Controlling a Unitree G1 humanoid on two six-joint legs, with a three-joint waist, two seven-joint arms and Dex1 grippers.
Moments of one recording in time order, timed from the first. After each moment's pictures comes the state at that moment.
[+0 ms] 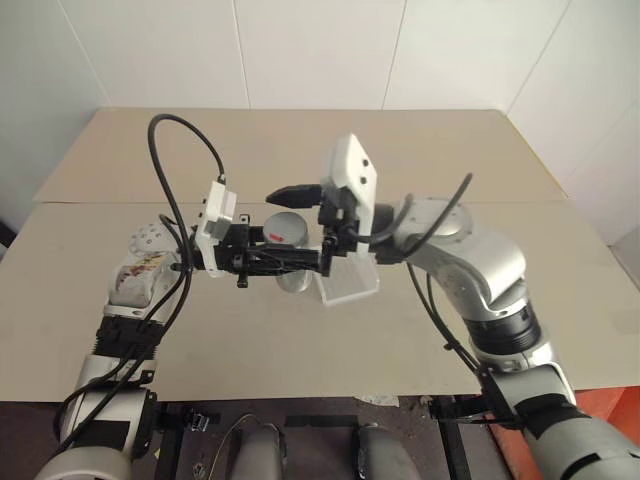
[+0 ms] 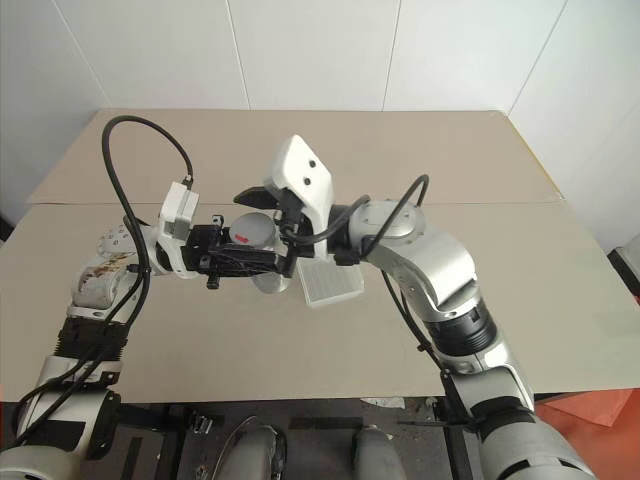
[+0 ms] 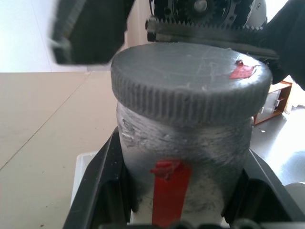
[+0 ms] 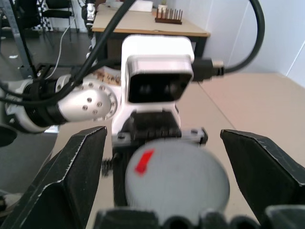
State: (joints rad) left arm -0.67 0.55 -0.02 0.17 -0.54 0.26 -1.43; right arm -0.90 -0.34 0.28 -0.27 0.52 0.71 0.72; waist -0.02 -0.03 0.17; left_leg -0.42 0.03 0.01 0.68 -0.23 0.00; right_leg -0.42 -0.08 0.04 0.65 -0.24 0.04
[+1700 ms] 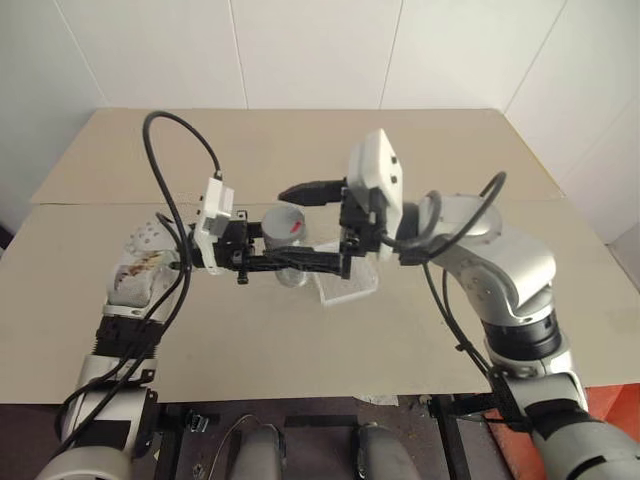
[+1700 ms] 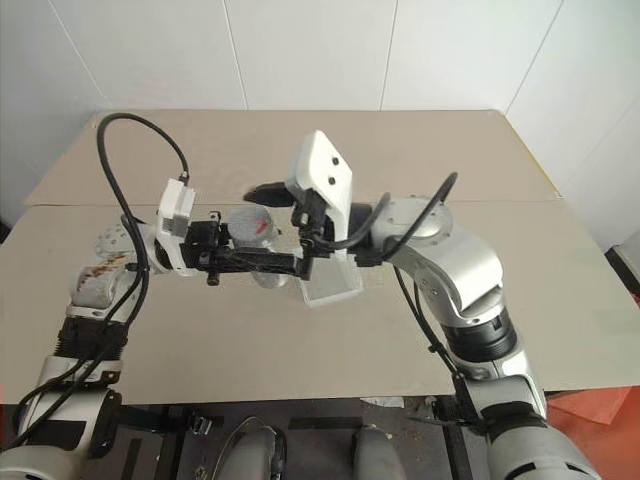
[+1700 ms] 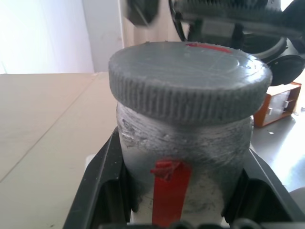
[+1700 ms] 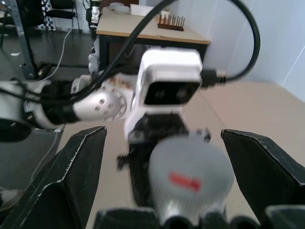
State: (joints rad) left arm -0.67 0.55 0.00 0.18 -0.53 0.26 -1.41; right arm -0.88 -0.38 0.21 -0.34 0.53 0.73 0.79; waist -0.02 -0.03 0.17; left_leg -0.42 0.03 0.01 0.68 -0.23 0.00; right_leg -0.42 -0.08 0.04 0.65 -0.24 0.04
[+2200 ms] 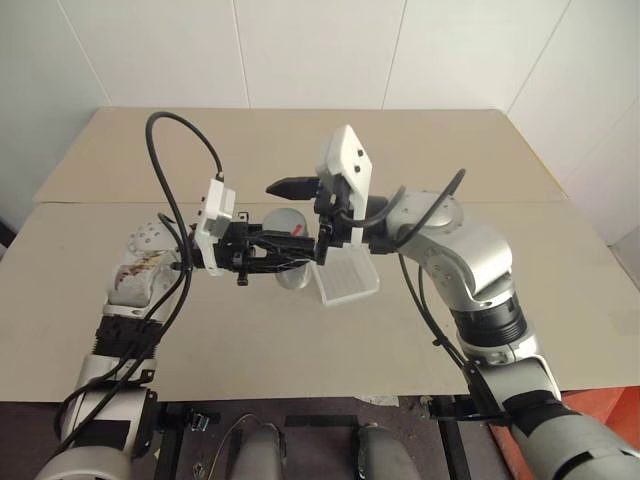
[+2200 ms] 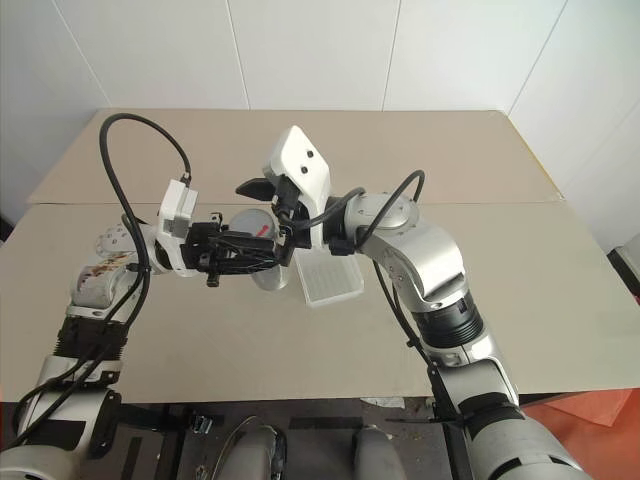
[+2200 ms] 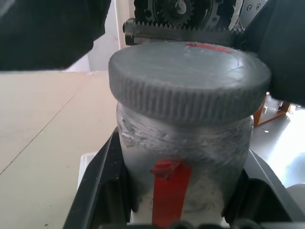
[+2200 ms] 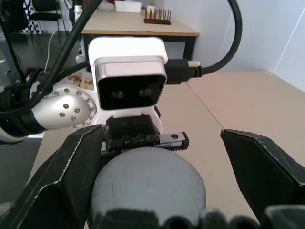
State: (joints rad) left arm -0.67 0.56 0.00 0.17 -0.53 0.27 -1.42; right arm -0.91 -0.30 0.24 -0.19 0.45 0.71 0.79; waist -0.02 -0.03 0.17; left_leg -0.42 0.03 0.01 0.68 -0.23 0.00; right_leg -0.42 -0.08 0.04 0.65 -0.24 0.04
